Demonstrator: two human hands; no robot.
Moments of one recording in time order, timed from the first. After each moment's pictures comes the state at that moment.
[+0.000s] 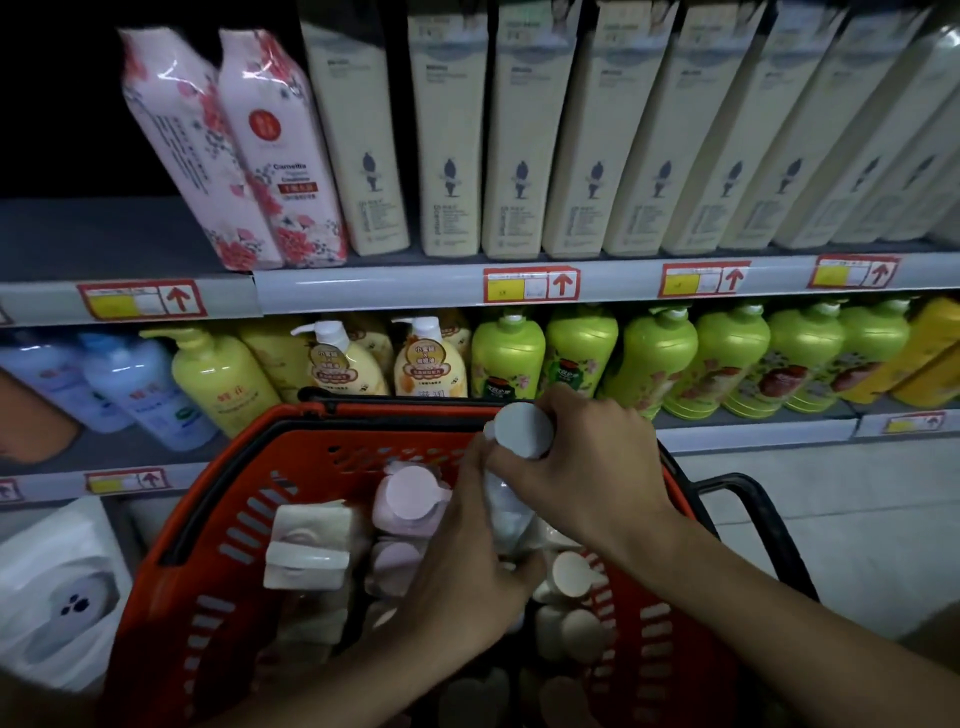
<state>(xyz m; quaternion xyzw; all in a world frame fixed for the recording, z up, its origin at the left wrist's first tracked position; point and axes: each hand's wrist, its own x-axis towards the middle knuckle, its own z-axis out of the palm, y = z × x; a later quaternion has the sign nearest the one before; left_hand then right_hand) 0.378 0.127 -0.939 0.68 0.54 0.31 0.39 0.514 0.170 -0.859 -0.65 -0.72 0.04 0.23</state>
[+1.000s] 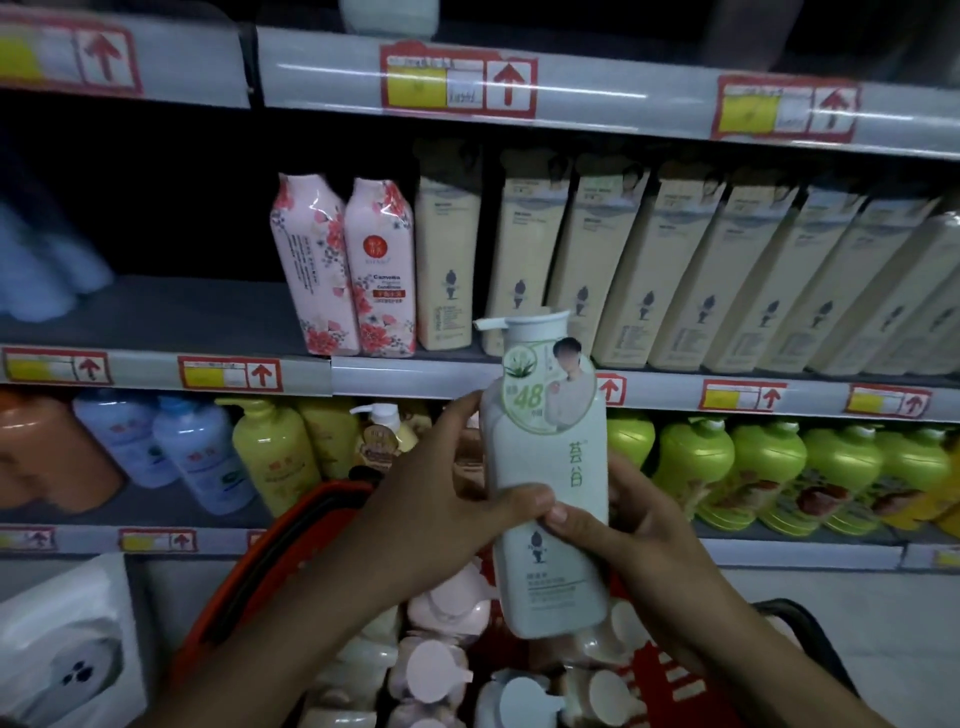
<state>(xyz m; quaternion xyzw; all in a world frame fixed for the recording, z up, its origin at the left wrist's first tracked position) 0.304 0.192 -0.812 0.64 0.49 0.38 0.45 0.507 0.175 -0.831 -0.44 -0.49 0.59 0.46</state>
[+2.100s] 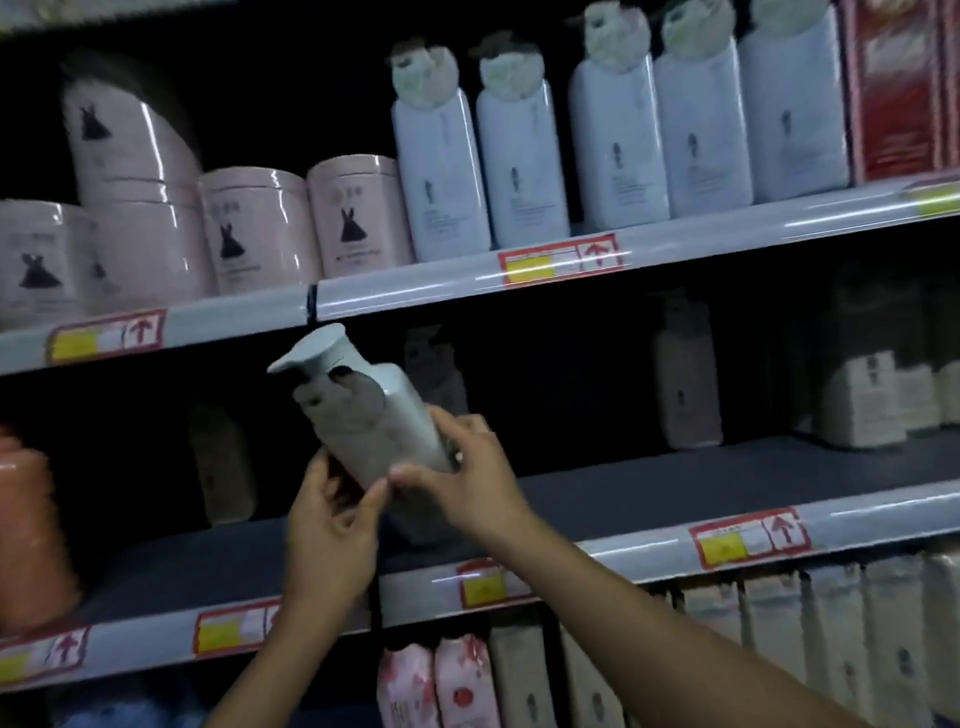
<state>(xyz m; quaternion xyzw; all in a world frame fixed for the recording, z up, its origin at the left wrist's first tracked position) 0.188 0.351 -0.548 0.59 0.41 0.69 0.11 0.345 0.358 -0.513 -0.35 -0.73 0.22 0.55</state>
